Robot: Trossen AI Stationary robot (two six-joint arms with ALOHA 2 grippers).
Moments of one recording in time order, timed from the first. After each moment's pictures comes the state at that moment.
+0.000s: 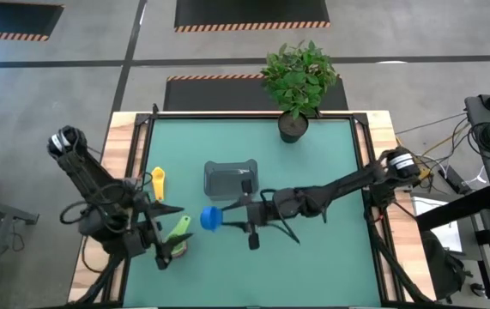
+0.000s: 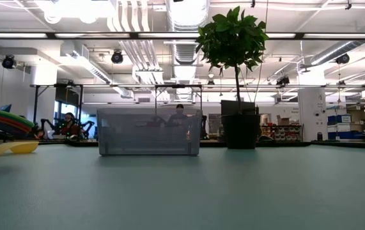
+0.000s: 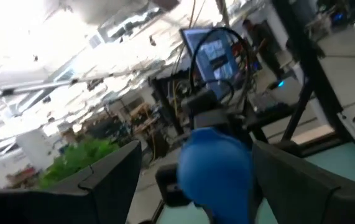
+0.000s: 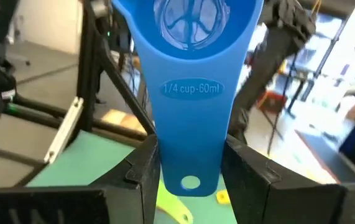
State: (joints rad) left arm -0.97 1.20 0.75 0.97 -1.15 0.95; right arm 0.27 1.77 1.20 0.57 0.13 -0.24
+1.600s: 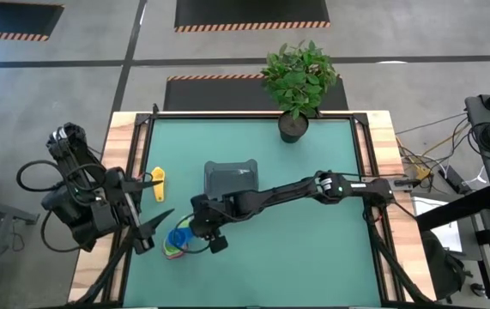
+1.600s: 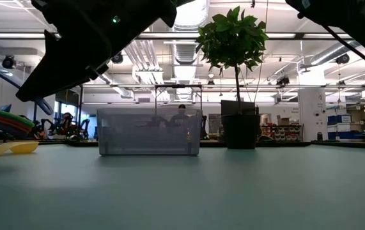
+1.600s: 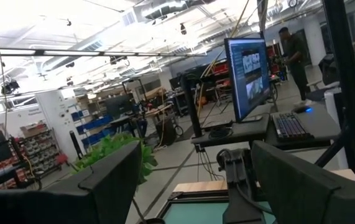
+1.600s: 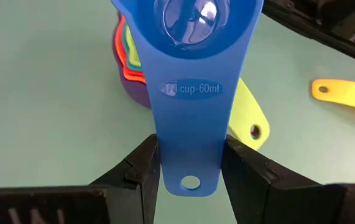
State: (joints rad) left arm -1.01 1.14 1.03 0.92 -1.30 1.04; right arm 0.18 2.50 2.28 -0.51 -0.08 -0.32
